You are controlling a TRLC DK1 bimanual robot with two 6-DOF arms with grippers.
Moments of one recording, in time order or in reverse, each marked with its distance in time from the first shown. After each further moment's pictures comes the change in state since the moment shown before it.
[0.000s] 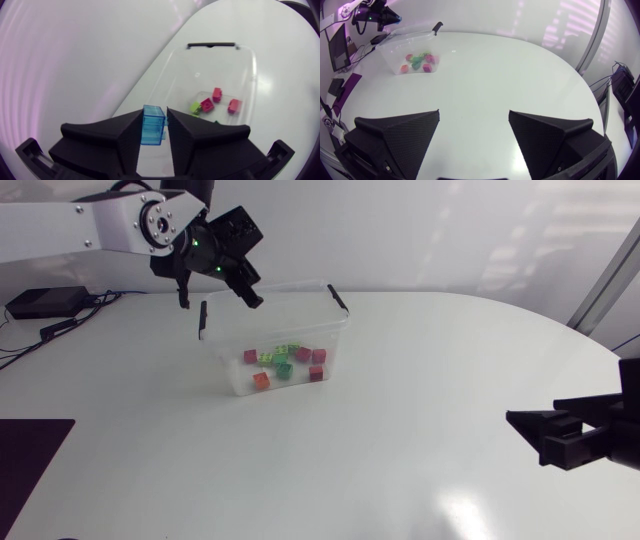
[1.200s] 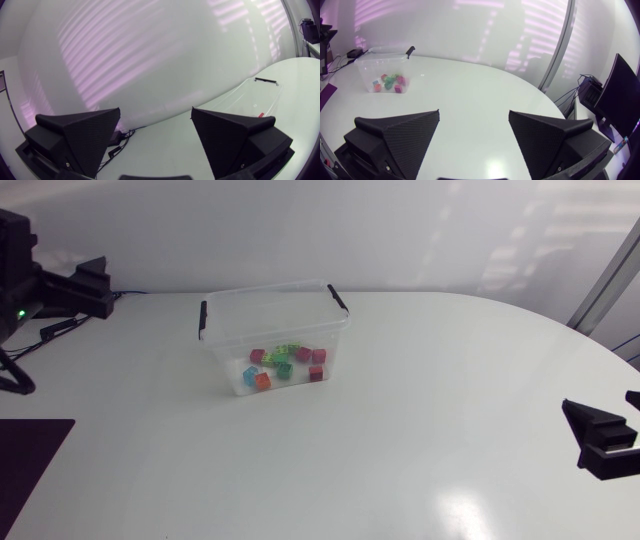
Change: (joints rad) left arm 0.235 -0.964 -0.846 0.450 -0.189 -0.257; right arm -0.107 -0.272 -0.053 0.060 0.129 -0.044
